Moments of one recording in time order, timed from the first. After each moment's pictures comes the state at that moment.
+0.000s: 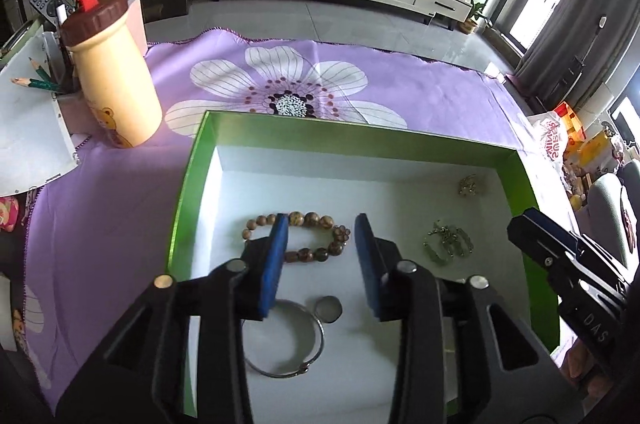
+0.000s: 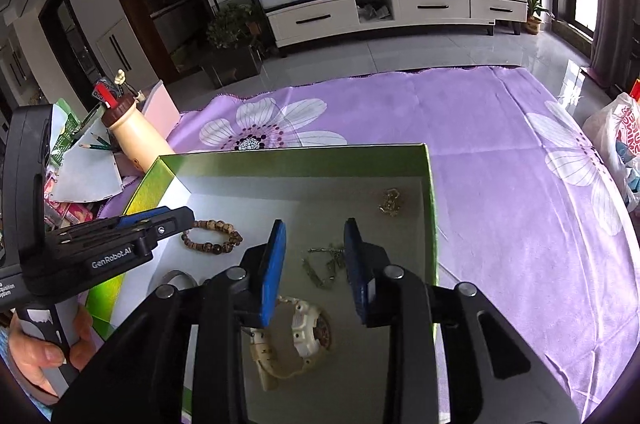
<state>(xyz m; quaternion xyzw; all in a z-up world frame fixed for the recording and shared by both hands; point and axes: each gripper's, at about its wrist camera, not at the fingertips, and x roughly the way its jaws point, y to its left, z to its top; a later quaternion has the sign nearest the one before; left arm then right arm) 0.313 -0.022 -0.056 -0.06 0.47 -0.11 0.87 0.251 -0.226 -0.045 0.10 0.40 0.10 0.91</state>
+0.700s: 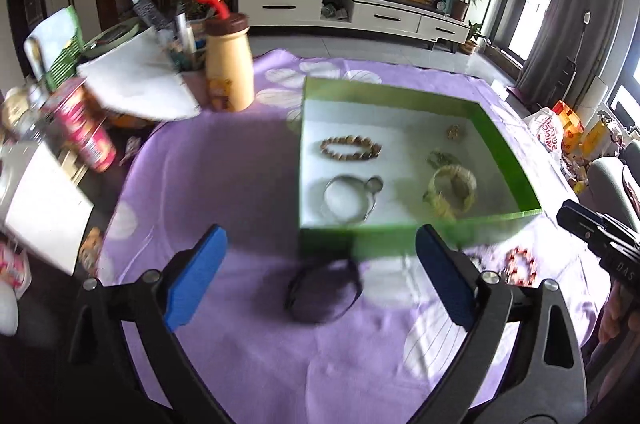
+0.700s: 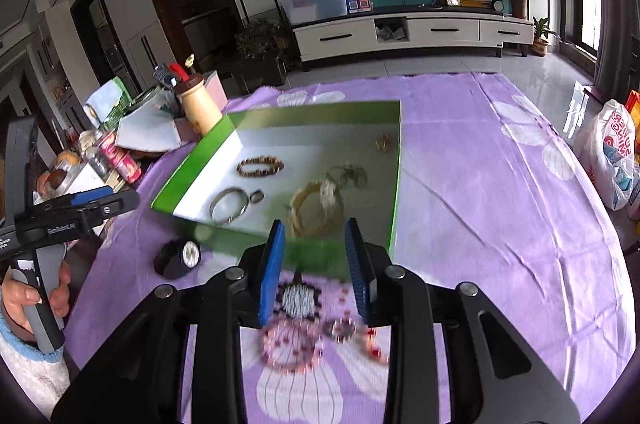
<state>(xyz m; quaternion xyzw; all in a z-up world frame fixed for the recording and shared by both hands) 0.135 0.049 -0.018 -0.03 0.41 -0.08 0.91 0.096 -0.237 -0.024 0.08 0.37 0.13 0.92</state>
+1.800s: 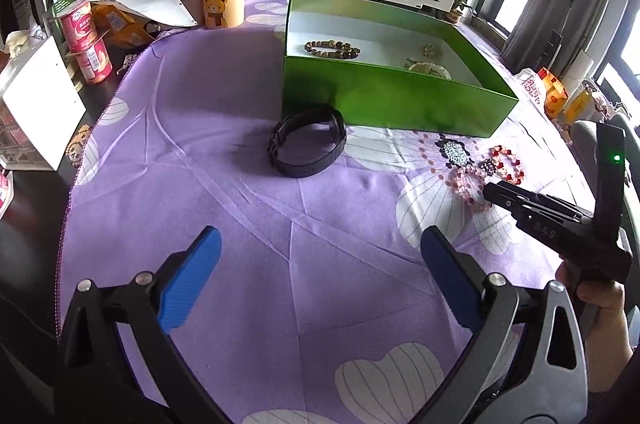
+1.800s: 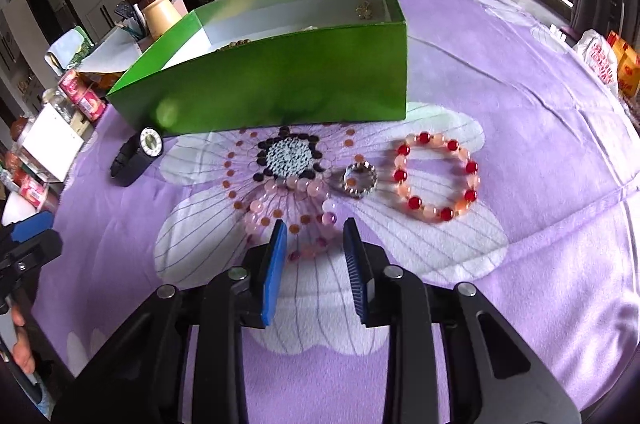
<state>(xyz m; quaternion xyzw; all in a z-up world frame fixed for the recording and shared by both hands) 0.055 0.050 -0.068 -0.03 0.45 -0.11 0.88 0.070 -0.205 -0.114 0.07 0.46 0.06 0.89</state>
